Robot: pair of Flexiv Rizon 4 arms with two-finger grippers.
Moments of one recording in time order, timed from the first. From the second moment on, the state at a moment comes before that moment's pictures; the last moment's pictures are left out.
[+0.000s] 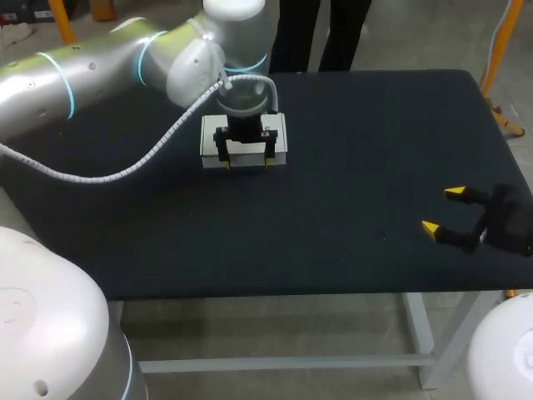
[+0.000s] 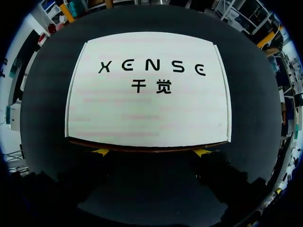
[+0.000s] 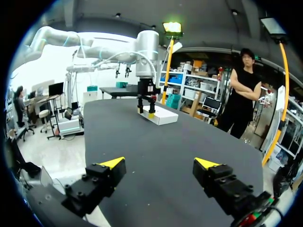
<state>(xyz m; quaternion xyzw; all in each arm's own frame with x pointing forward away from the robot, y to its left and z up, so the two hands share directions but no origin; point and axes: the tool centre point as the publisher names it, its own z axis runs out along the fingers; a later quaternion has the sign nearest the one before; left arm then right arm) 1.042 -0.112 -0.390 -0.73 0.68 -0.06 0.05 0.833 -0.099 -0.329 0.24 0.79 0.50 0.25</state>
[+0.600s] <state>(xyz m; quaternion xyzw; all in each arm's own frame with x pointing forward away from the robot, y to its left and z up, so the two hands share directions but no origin) 1.124 -0.110 -0.390 -0.73 0.68 -0.06 0.06 0.833 -0.099 -0.329 0.24 0.79 0.50 0.25</state>
